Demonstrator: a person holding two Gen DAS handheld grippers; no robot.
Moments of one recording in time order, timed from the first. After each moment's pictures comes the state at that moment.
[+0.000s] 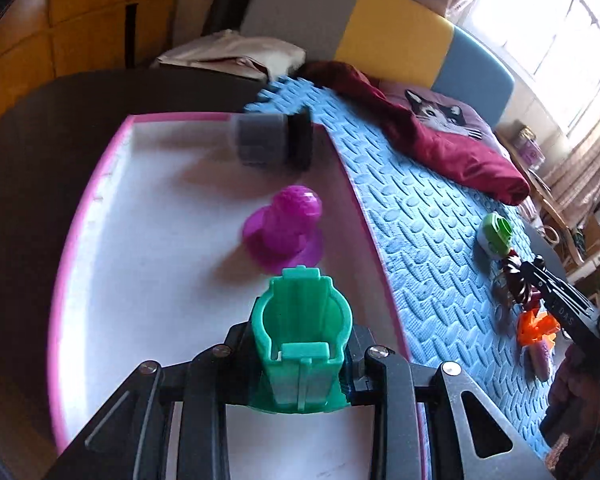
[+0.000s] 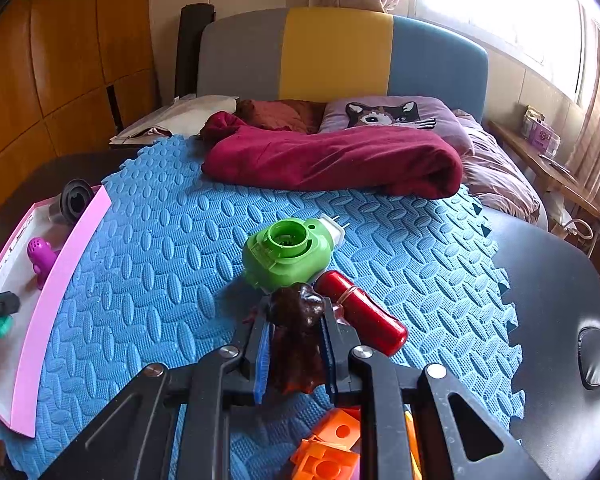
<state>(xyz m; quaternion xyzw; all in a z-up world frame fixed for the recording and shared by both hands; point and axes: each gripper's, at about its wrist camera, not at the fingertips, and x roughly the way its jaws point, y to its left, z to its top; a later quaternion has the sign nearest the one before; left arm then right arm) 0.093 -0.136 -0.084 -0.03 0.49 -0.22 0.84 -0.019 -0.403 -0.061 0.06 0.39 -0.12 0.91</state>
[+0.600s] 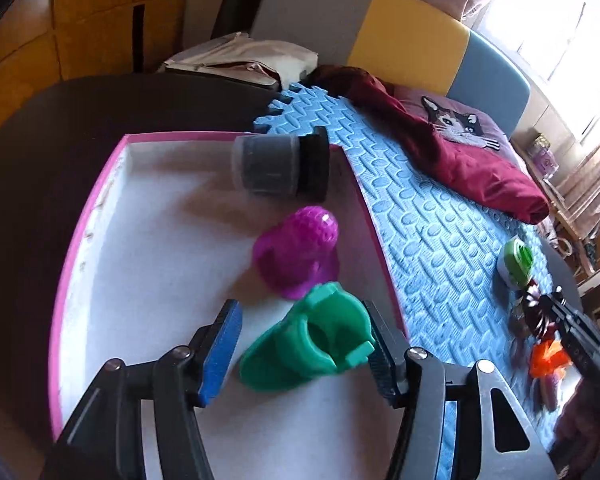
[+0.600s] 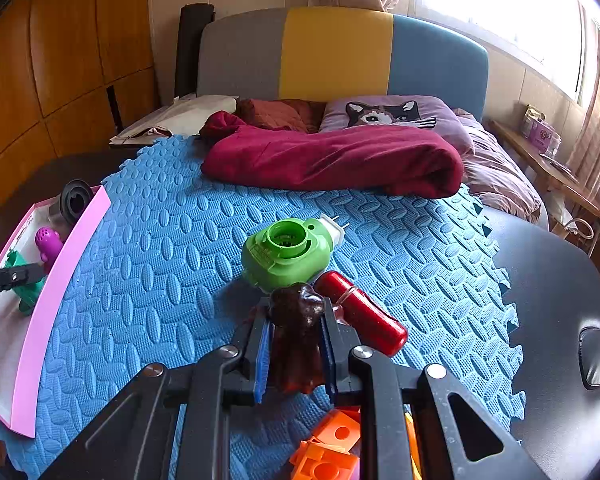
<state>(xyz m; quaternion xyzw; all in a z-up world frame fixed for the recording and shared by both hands) 0.119 -0.134 -0.080 -0.03 0.48 -0.19 0.86 -0.019 -0.404 -0.061 0.06 0.39 -0.12 0.91</state>
